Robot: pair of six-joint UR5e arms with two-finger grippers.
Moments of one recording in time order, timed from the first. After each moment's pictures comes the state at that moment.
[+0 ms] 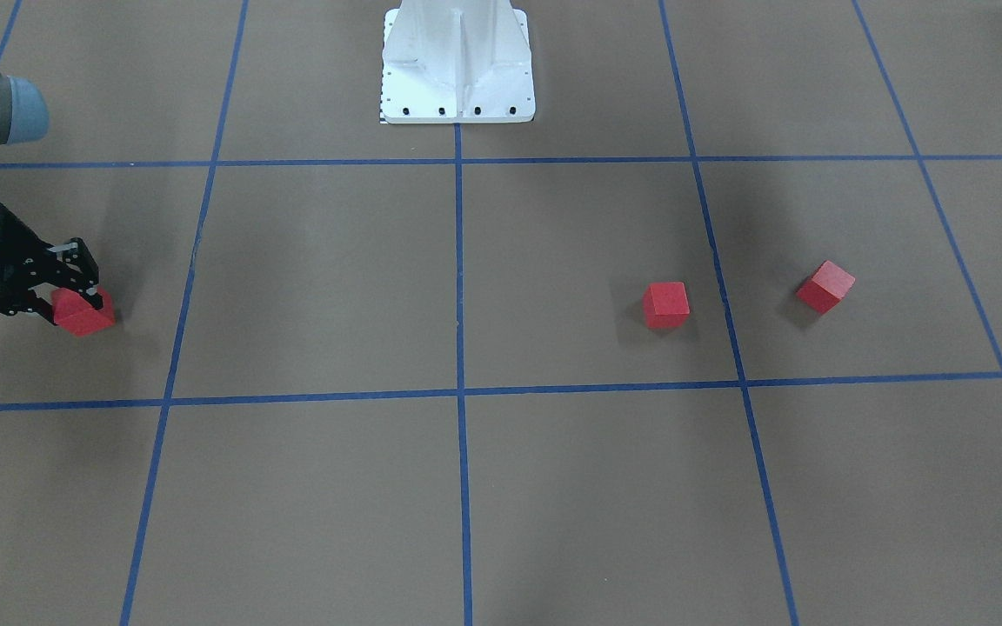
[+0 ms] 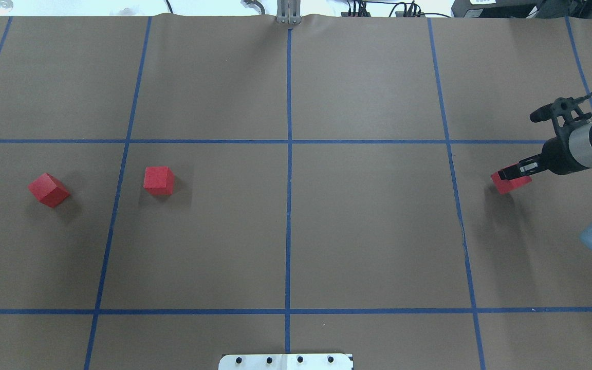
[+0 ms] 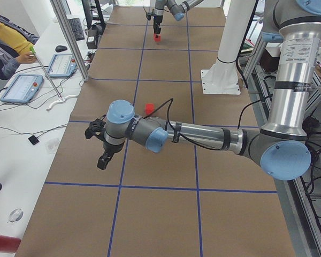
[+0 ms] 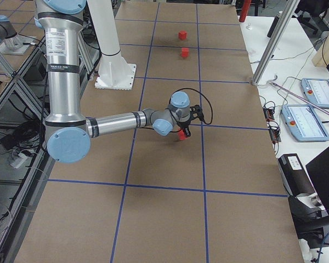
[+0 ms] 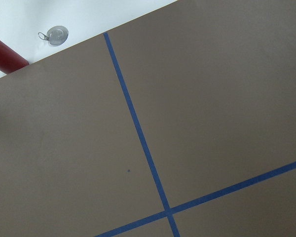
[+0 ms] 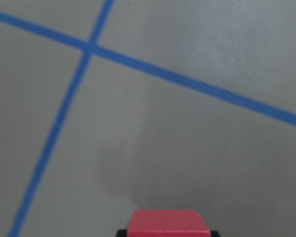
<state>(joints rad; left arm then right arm) -1.53 -1.66 -1.61 -1.92 -2.24 0.03 0.94 -1.52 1.68 -0.95 2.14 0.64</state>
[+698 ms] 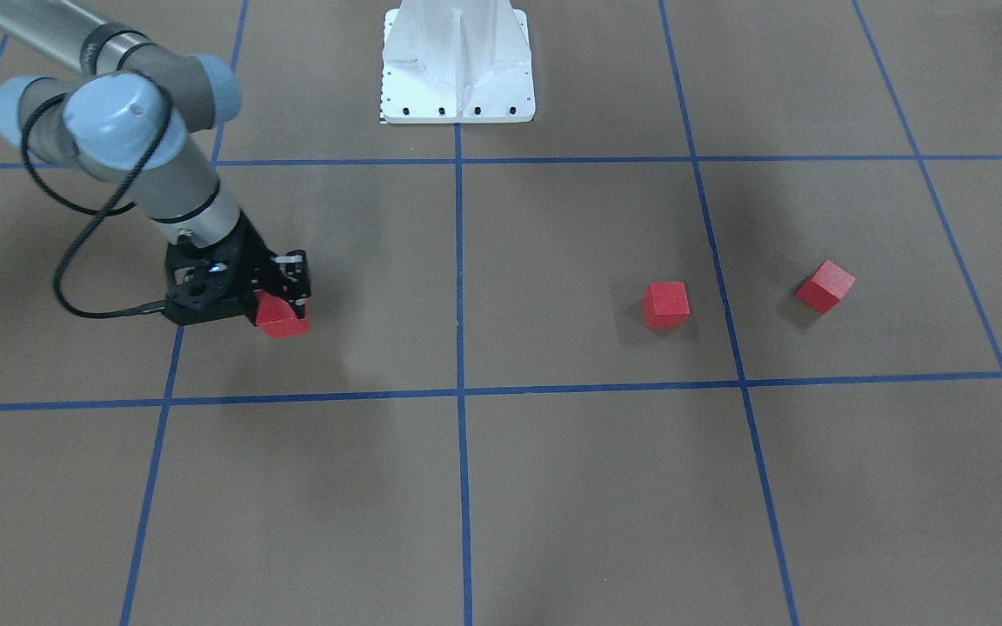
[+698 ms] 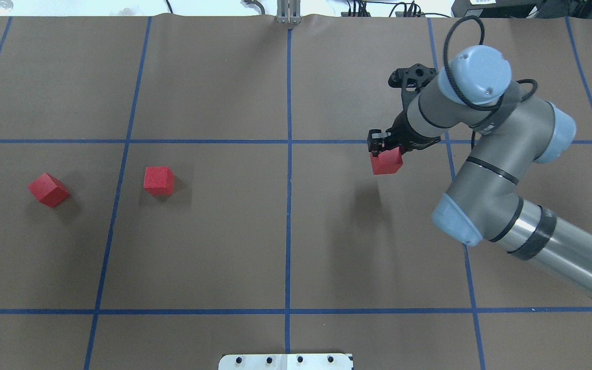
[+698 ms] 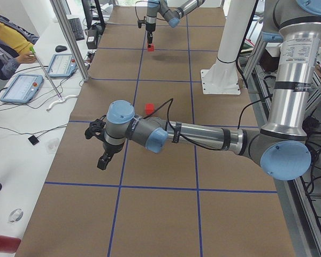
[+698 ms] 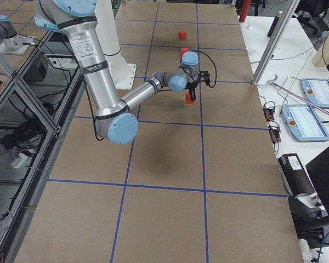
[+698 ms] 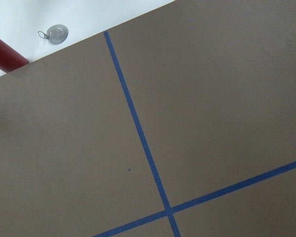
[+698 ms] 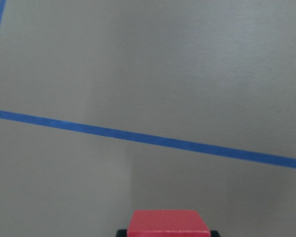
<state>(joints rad) -1.53 -1.66 -1.60 -1.92 -2.24 0.03 0.71 -1.05 1.72 -1.43 1.98 1.05</state>
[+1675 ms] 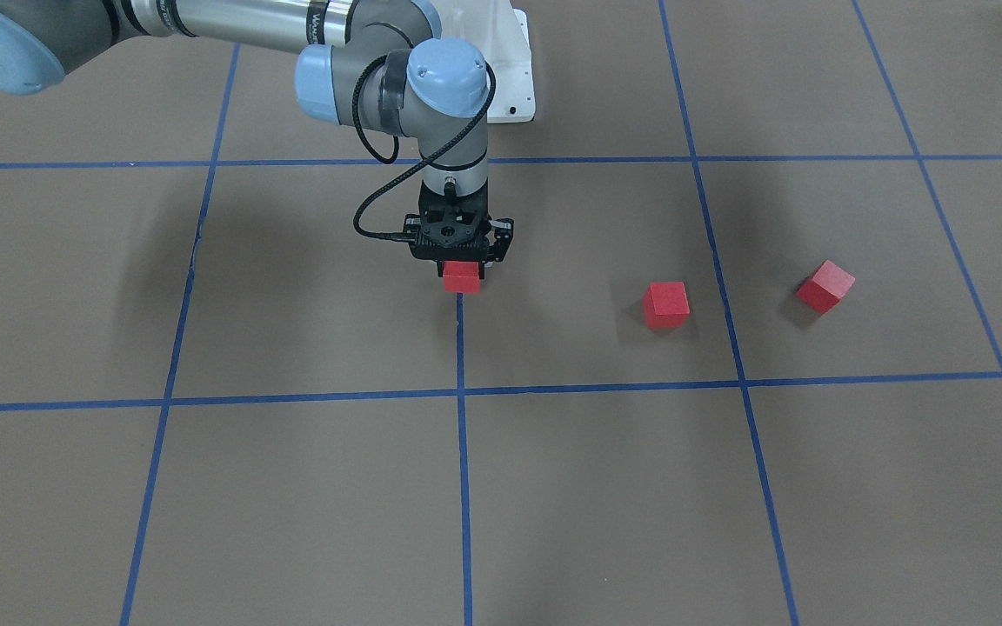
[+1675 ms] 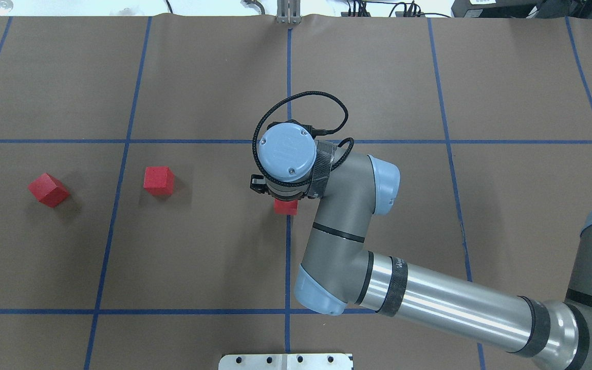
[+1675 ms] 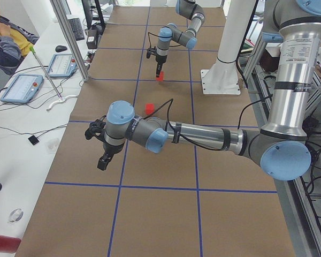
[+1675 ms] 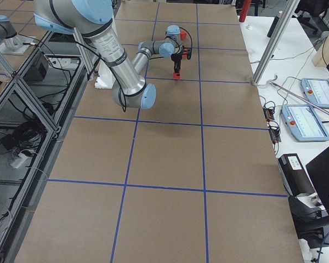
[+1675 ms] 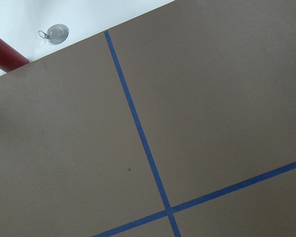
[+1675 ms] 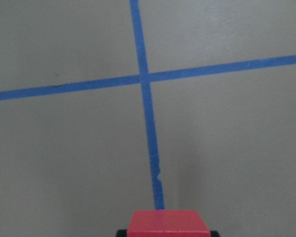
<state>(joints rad) -1.53 -1.66 -1.60 -1.92 -2.24 0.03 0.44 -0.73 1.50 -1.55 1.73 1.36</state>
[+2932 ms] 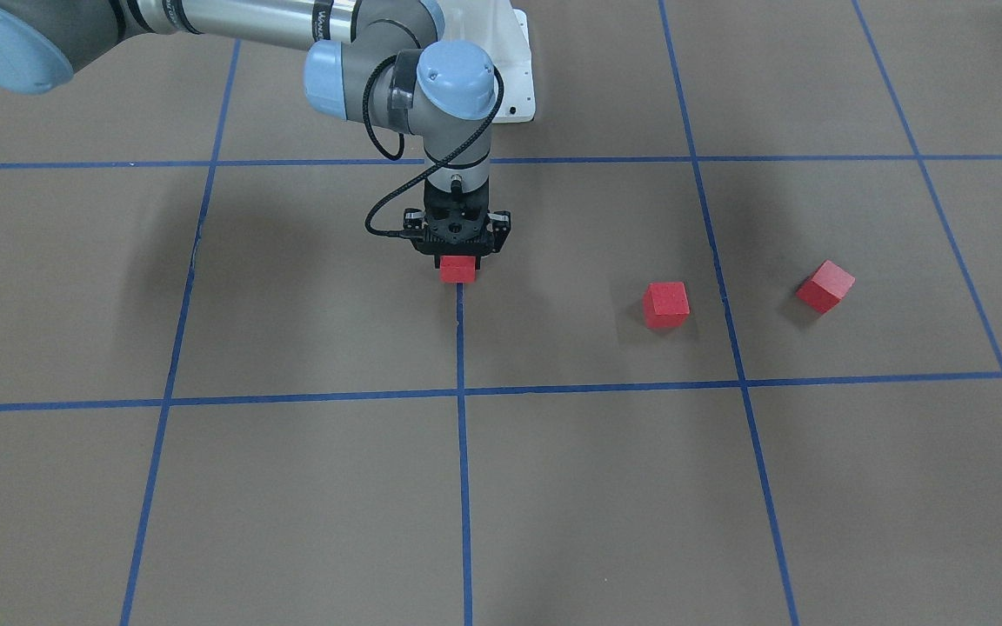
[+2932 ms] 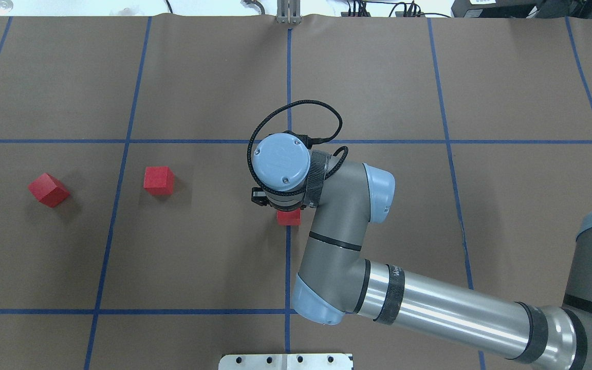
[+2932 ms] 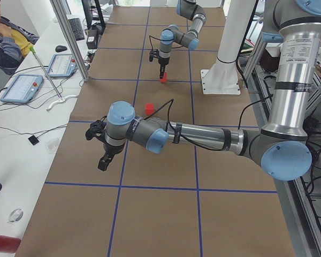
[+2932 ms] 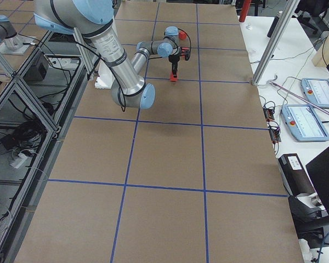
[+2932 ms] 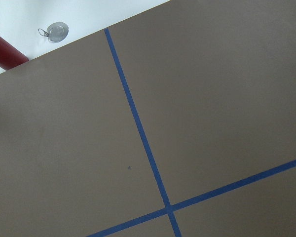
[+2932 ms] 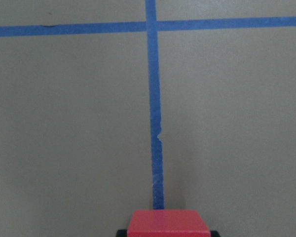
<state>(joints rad) -1.53 -1.65 -1.60 -1.92 -2.24 0.03 0.42 -0.73 1.50 -1.60 1.73 1.31</state>
